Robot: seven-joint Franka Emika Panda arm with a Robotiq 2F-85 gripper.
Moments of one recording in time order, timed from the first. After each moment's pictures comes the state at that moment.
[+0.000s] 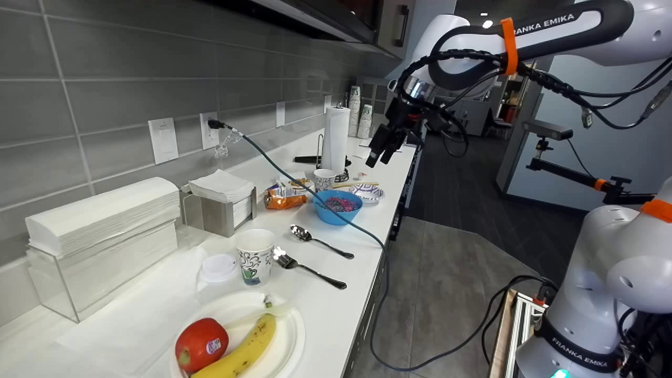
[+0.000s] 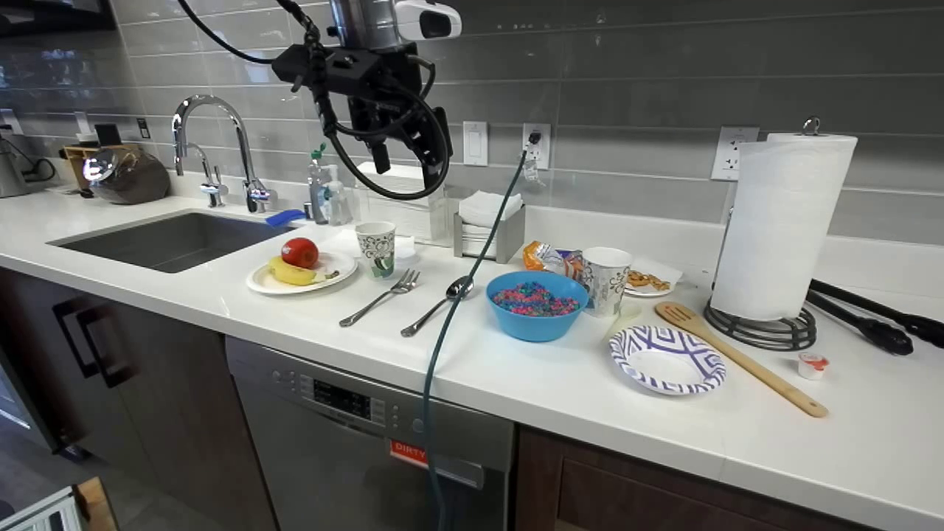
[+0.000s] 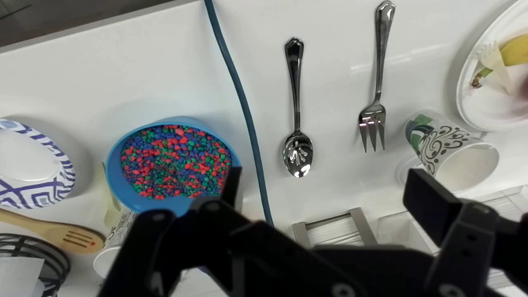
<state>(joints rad) 0.07 -0.42 -0.05 -2.35 0.14 2.21 -0.12</state>
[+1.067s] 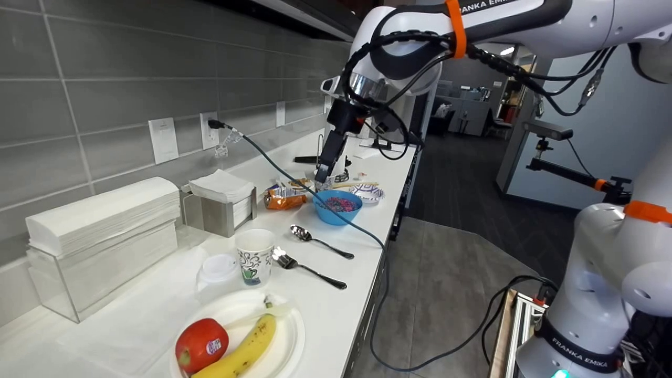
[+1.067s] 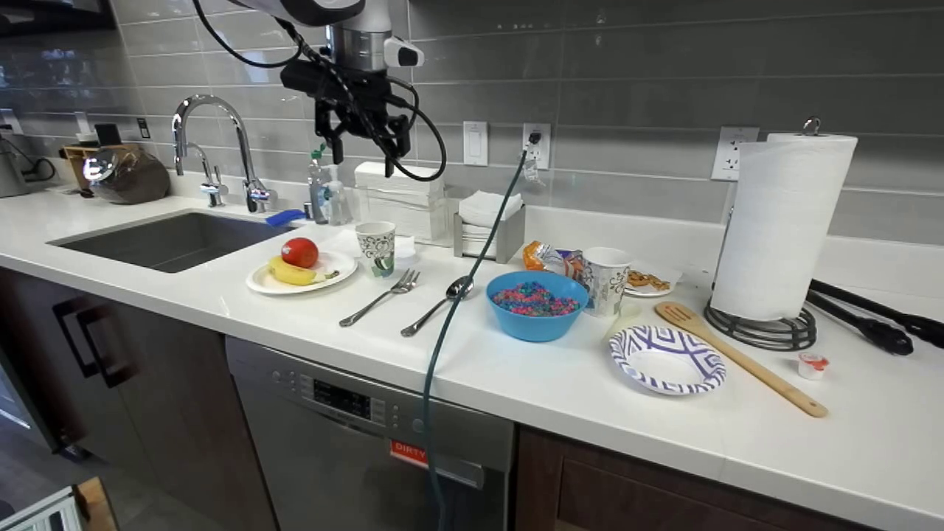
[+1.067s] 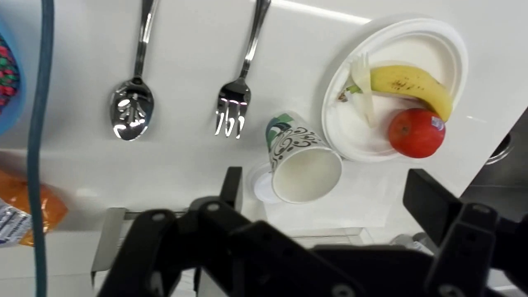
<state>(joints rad) 0.22 -0.14 0.04 -2.08 0.30 2.13 -0.38</state>
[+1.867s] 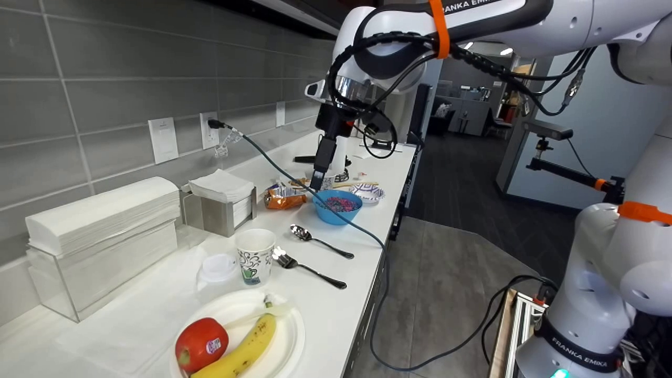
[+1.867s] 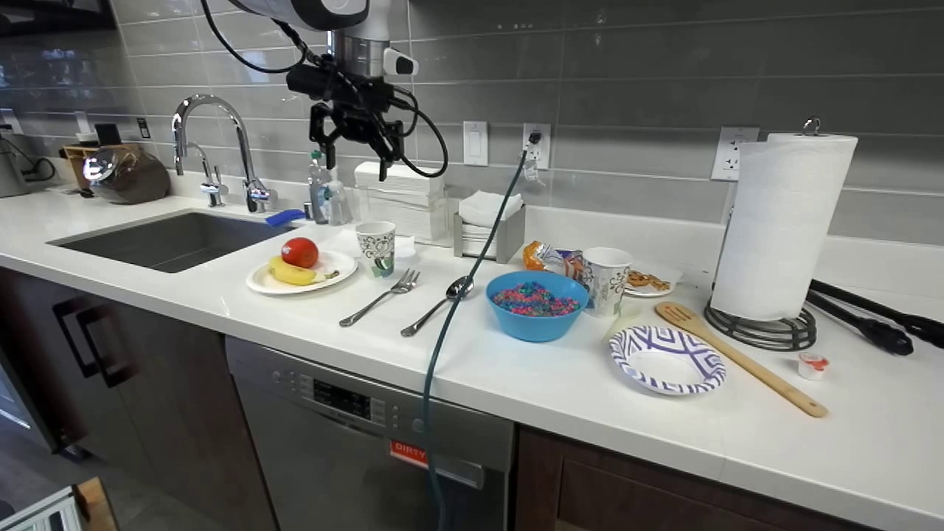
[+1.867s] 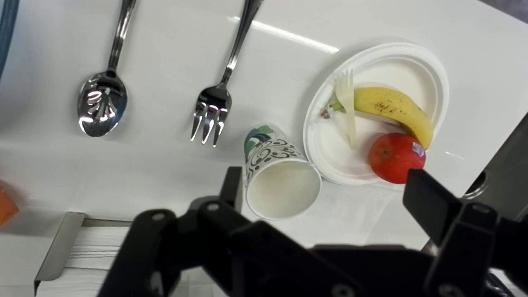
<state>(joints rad) 0.21 -0.06 0.09 -1.99 0.28 2.05 -0.43</state>
